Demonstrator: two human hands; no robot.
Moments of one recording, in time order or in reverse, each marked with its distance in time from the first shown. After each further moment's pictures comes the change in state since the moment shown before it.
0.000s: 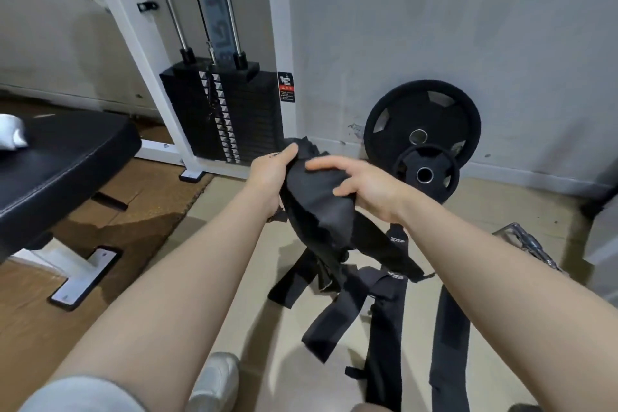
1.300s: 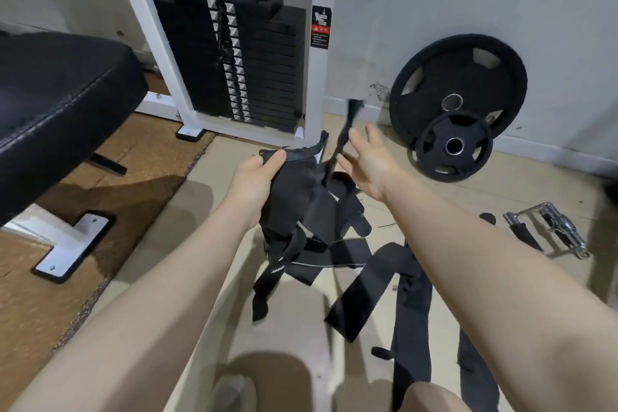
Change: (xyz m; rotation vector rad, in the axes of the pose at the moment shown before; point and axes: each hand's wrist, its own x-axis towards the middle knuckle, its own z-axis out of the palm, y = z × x) left_hand 0.088 -0.079 -0.114 0.106 0.002 -0.017; right_hand 0.131 0.073 0.050 0.441 0.594 0.142
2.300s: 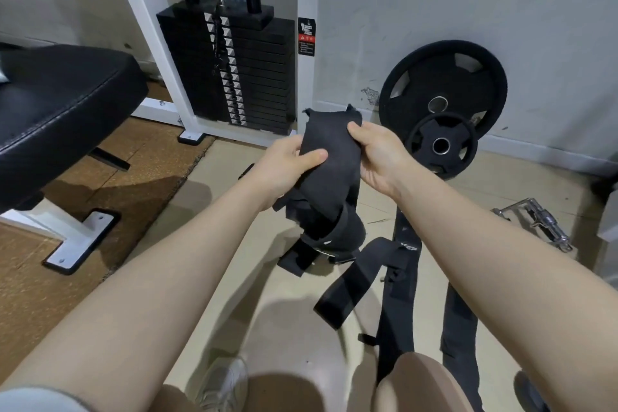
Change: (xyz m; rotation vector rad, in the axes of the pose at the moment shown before) left_hand -0.069 0.038 0.045 0.215 -0.346 0.306; right_hand -0.071 -0.039 -0.027 0.087 -0.198 -0.077
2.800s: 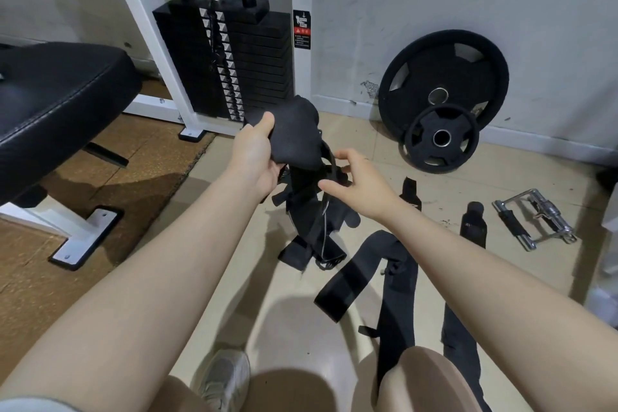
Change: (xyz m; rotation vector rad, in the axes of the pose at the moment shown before) left_hand 0.005 0.011 0.004 -0.792 0.429 -0.200; right_hand -0.019 0.050 -0.035 -1.139 -0.037 -0.274
